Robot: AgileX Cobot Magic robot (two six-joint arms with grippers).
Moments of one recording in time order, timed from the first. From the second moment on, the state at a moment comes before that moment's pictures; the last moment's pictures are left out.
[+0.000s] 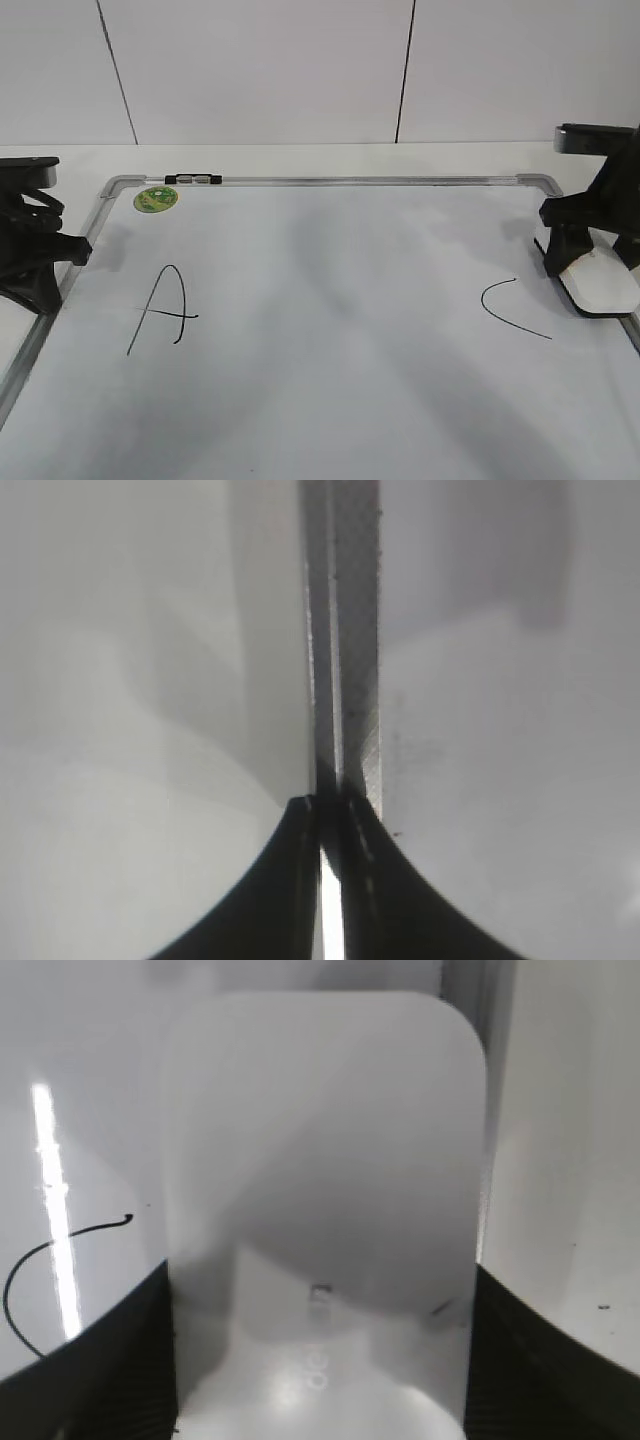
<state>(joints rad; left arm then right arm) -0.10 1.87 -1.11 -0.09 0.76 -0.03 -0.02 1.90 -1.33 0.10 0.97 -0.10</state>
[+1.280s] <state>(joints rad) -0.10 1.87 -1.11 -0.09 0.76 -0.03 -0.02 1.93 -1.54 0.11 1.19 -0.09</state>
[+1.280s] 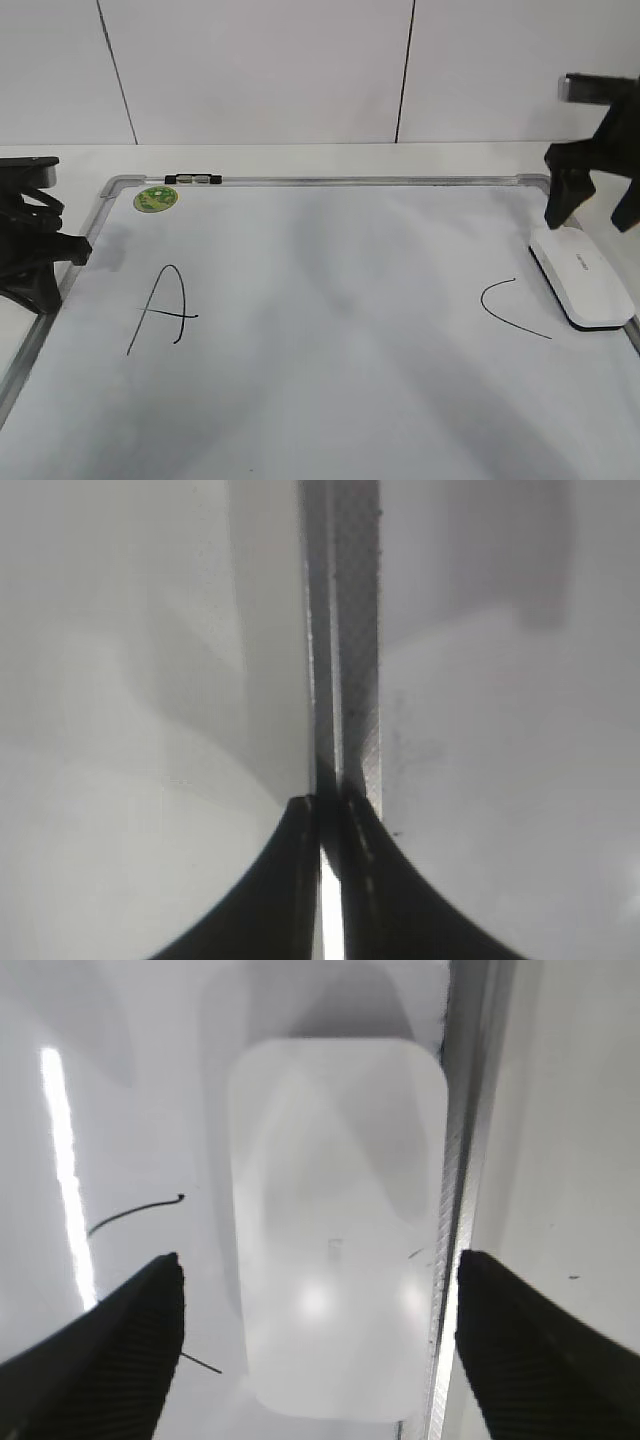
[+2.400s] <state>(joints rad) -0.10 1.70 -1.21 -0.05 0.96 -0.01 -0.02 1.51 -1.69 0.13 1.25 -0.02</state>
